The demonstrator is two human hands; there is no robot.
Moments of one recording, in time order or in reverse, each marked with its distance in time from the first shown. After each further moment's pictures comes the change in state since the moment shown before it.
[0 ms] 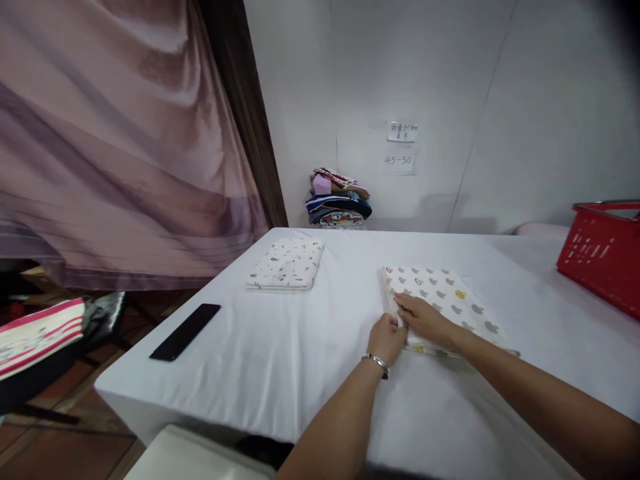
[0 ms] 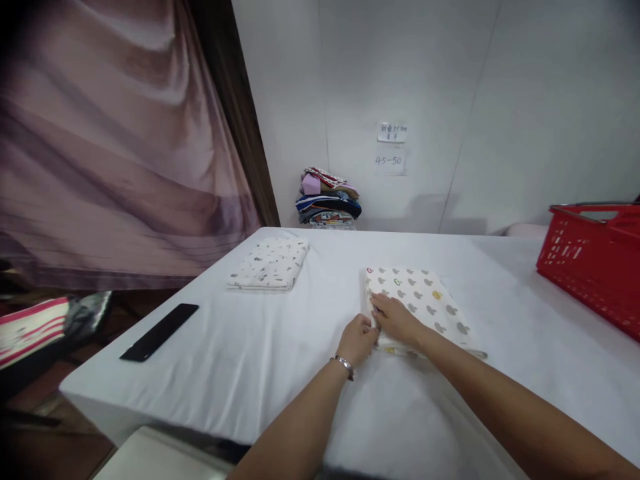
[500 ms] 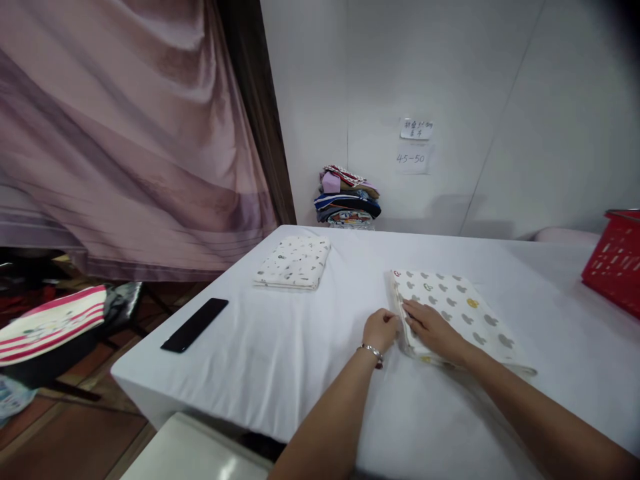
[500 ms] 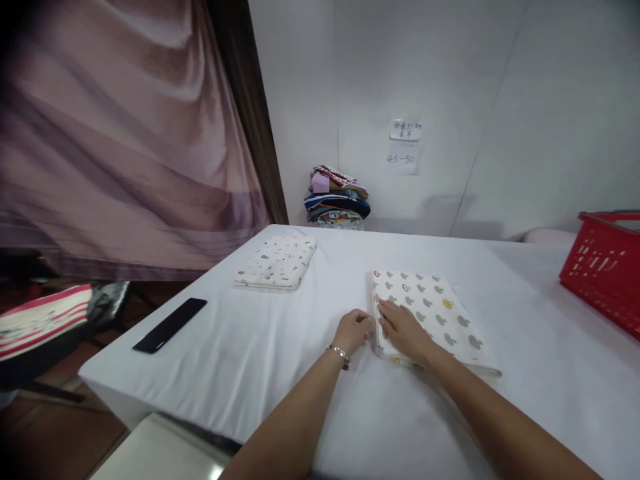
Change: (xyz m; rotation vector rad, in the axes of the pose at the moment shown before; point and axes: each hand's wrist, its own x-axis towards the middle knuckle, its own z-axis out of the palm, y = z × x) left_hand 0.025 0.000 -0.021 -0.083 0.072 -0.095; right_hand -0.009 0.008 0.015 -0.044 0.011 0.104
